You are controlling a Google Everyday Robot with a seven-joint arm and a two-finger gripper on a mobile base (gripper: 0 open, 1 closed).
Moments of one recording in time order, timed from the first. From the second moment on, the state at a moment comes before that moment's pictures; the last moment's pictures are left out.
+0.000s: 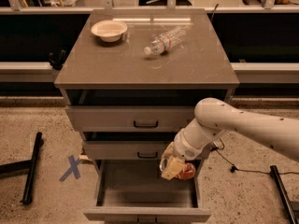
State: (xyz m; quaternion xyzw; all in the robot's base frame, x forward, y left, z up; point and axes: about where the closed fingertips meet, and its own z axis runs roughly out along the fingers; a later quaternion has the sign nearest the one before) arm 0.475 -0.063 0.580 -0.63 0.72 0.25 0.13
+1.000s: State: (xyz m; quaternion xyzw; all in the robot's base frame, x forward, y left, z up) arm 0.484 -0.056 0.481 -0.66 0.69 0.23 0.19
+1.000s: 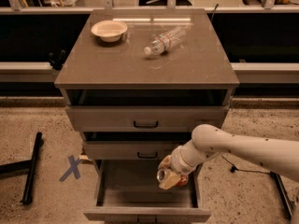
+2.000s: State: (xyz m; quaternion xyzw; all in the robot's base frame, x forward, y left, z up) arm 0.519 -0.079 0.370 -0.62 0.72 0.22 0.22
